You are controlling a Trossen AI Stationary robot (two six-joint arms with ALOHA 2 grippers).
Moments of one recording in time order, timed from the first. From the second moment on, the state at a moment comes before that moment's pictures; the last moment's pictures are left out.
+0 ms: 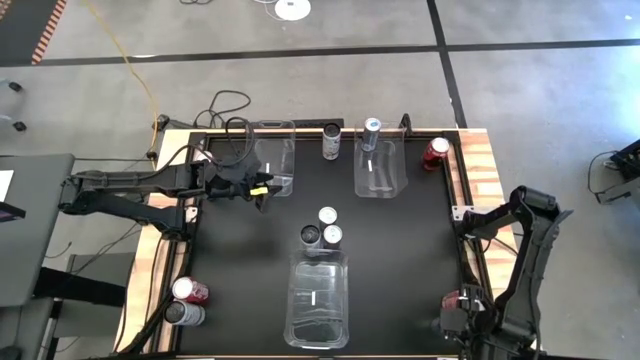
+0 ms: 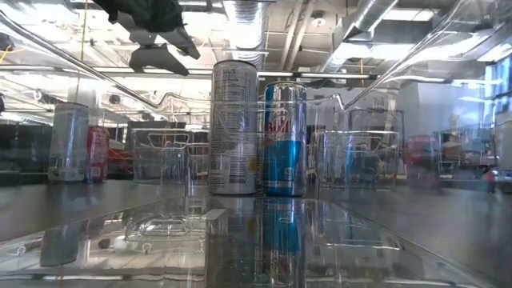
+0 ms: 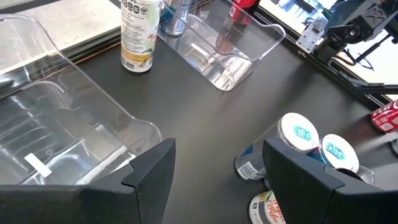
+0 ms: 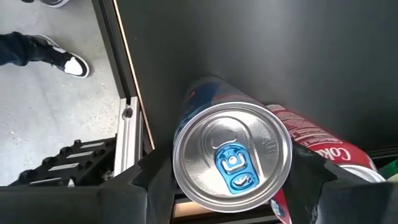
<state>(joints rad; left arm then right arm) 0.12 1.02 0.88 -0.41 -0.28 -0.52 1.19 1.66 1.39 -1.23 0.07 1.38</state>
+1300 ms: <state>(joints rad) 0.10 1.02 0.88 -0.39 -0.16 -0.52 -0.10 1.37 1.62 -1.51 0.16 0.64</state>
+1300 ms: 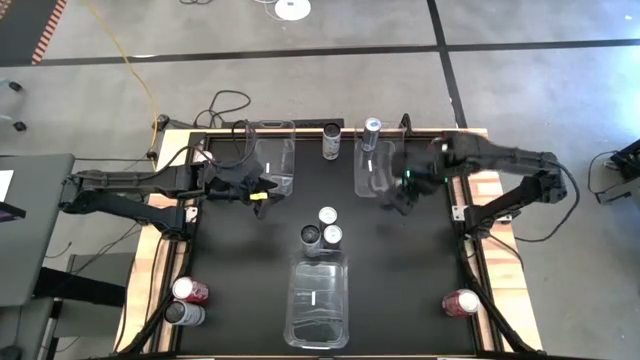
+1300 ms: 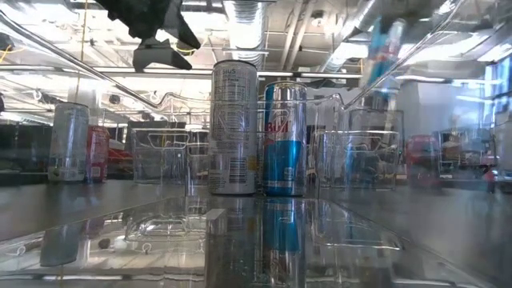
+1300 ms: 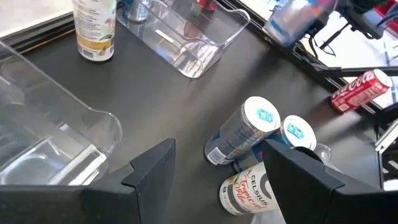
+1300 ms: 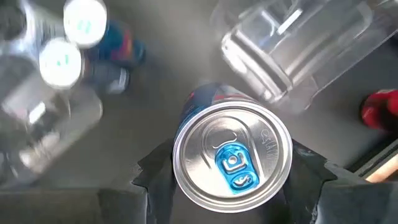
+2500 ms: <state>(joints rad) 0.11 1.02 0.88 -0.38 -0.30 -0.67 -0.83 1.69 1.59 -1.18 0.12 -0.18</state>
